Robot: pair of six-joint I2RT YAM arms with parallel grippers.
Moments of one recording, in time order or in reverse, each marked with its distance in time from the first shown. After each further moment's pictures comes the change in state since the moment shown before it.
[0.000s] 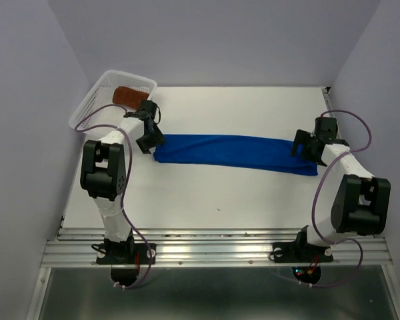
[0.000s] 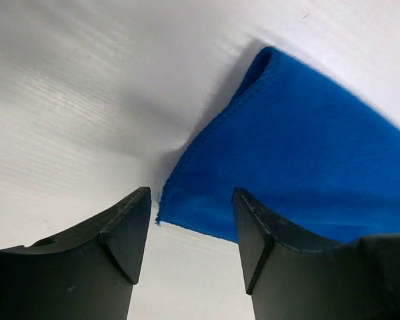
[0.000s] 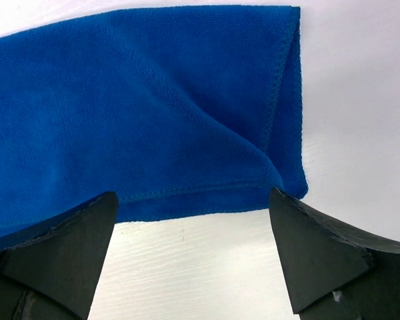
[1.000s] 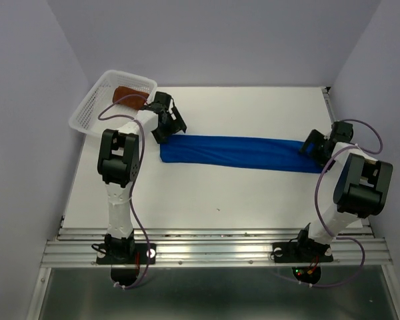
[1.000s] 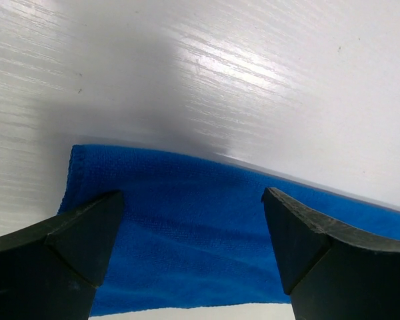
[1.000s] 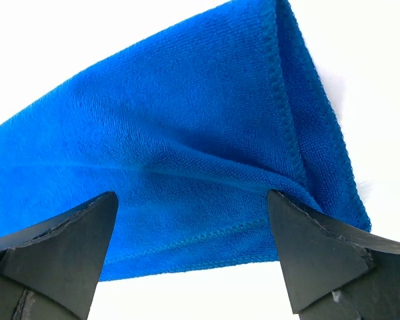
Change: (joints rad) left arm -0.064 0.246 0.270 0.125 0.156 0.016; right arm -0.200 0.208 0.015 0.176 -0.207 0.104
